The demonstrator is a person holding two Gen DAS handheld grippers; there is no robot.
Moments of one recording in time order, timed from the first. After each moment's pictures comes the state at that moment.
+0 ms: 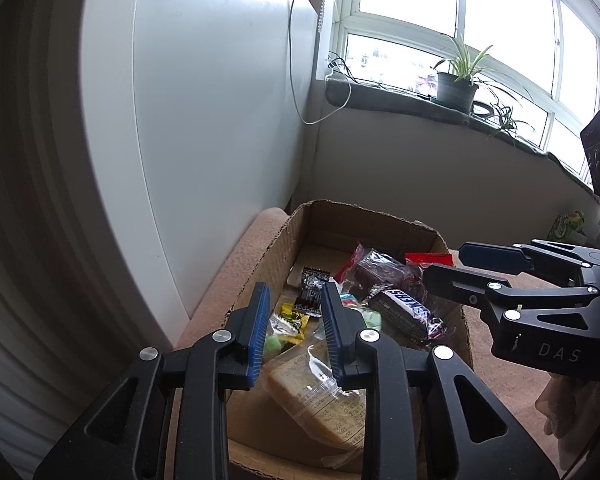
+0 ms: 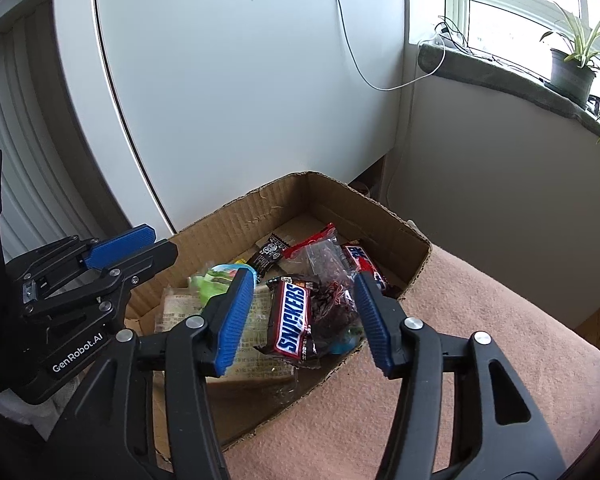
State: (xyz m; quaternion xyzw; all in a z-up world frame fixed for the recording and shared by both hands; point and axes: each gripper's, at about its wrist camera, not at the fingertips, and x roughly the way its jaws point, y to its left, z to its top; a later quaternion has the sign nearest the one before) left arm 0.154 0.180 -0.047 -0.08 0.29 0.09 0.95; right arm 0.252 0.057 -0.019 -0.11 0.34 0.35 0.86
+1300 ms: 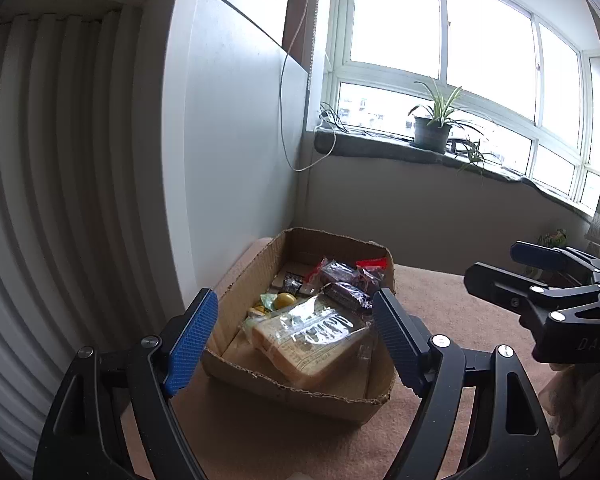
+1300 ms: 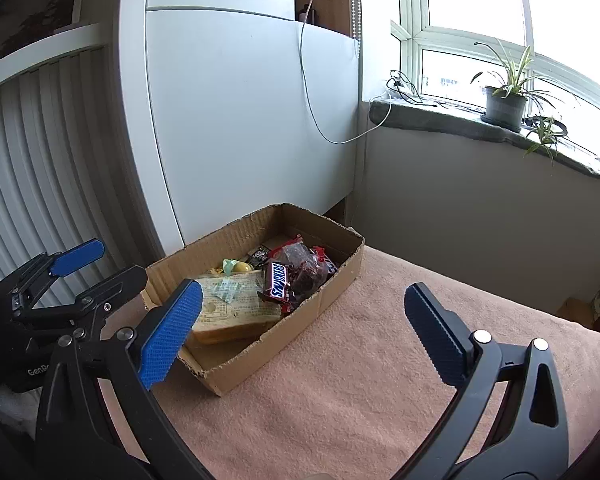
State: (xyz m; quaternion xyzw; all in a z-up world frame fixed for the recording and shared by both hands) left arm 0.061 0.139 -0.018 -0.08 0.21 0.10 0.97; right arm 0.151 -0.026 0.018 -0.08 0.25 0.30 0.92
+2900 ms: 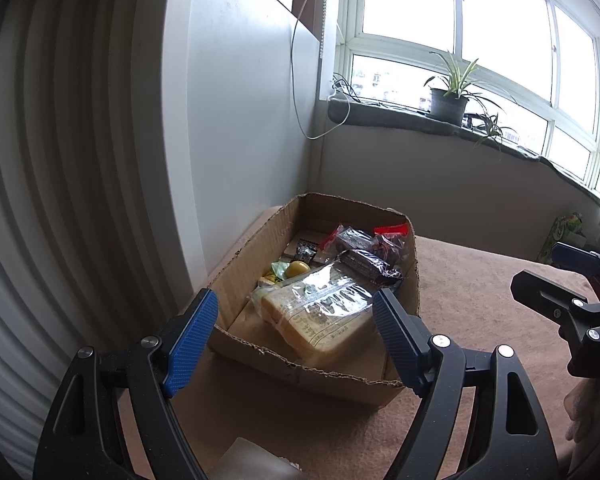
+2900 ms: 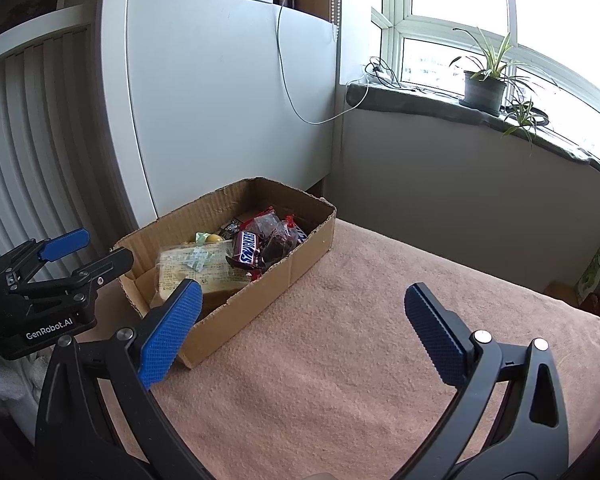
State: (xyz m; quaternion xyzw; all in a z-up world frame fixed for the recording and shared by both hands) left arm 0.070 0.136 -0.035 -0.08 0.25 0.12 0.96; right arm 0.148 -0.042 -0.002 -0.10 0.26 0.27 0.92
